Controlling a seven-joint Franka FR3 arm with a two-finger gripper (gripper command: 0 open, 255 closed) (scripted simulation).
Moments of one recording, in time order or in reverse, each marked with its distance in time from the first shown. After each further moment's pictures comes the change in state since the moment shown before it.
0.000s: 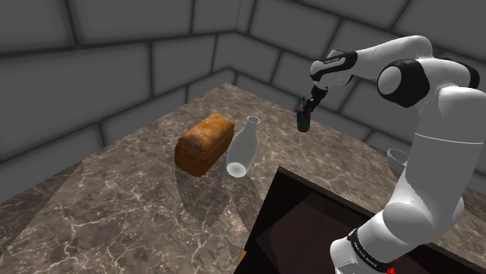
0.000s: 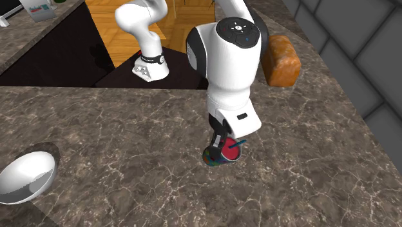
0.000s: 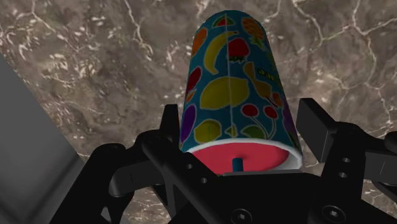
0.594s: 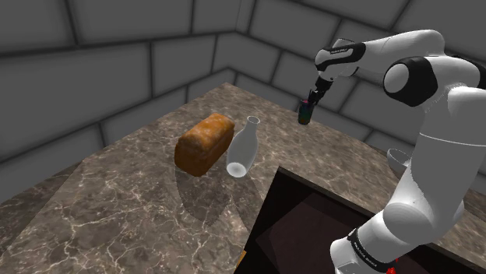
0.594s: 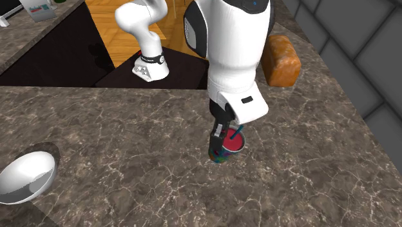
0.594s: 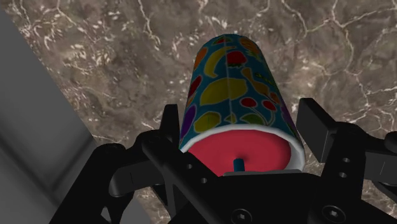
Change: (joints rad) arm 0.005 -0.044 -0.012 0.060 -0.023 -0.100 0.013
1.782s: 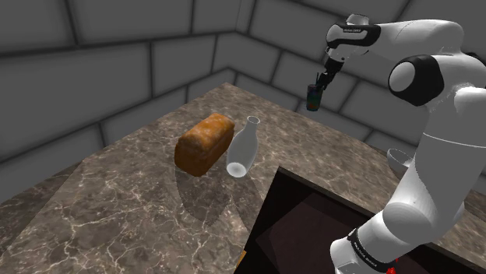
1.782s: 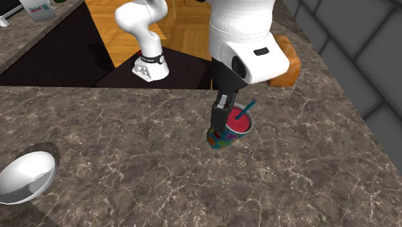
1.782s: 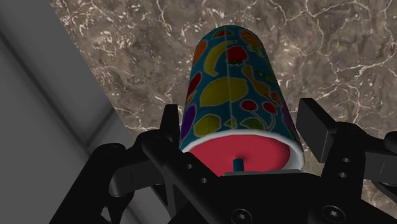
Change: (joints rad) arm -0.010 -0.033 -0.013 0.196 -0.020 -0.225 0.012
